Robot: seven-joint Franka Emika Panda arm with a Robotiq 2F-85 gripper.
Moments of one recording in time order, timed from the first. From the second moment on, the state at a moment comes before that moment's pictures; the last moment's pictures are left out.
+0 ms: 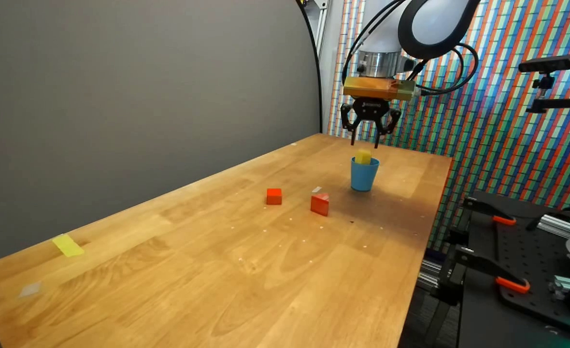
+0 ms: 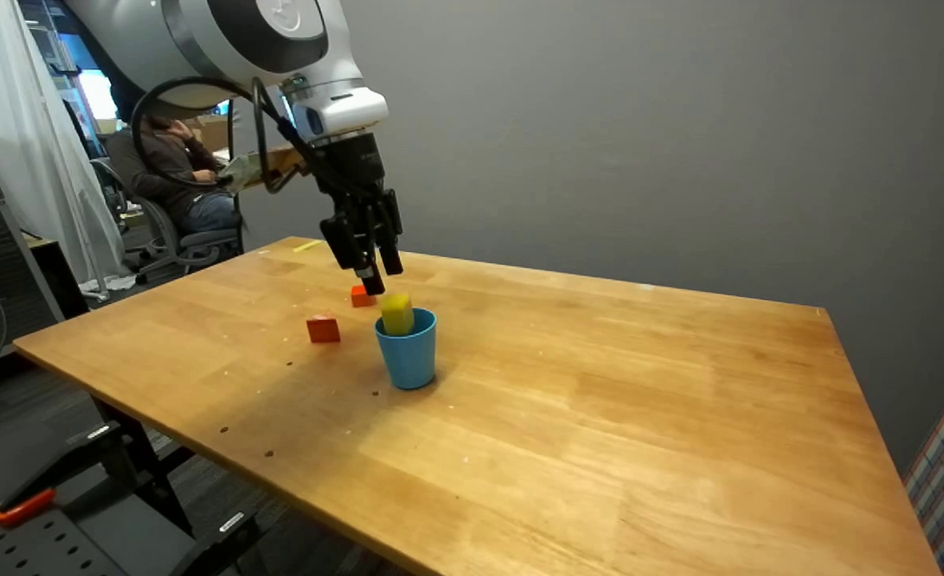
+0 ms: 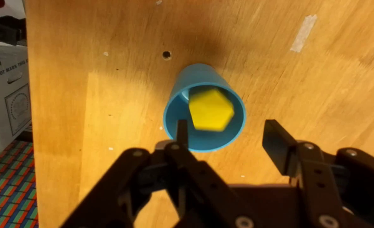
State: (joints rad) arm 0.05 0.05 -0.10 -2.52 -0.31 2.63 1.45
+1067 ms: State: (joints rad) arm 0.18 -0.06 0.16 -2.30 -0.03 2.25 0.93
